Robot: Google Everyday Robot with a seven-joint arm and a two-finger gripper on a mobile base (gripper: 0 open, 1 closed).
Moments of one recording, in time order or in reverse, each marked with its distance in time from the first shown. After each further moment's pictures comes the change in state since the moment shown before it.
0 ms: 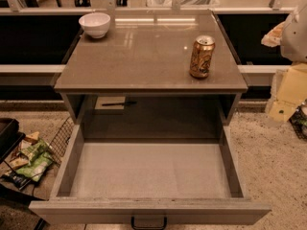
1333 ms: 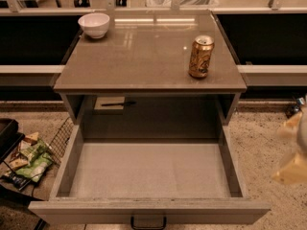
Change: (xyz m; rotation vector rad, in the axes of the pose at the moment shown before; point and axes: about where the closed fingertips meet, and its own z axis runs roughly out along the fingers) arm 0.066 0.099 0.060 0.010 0.054 0.156
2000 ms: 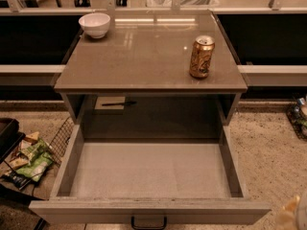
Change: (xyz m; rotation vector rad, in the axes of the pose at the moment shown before) arm 0.069 0.094 0.071 -0.028 0.082 0.032
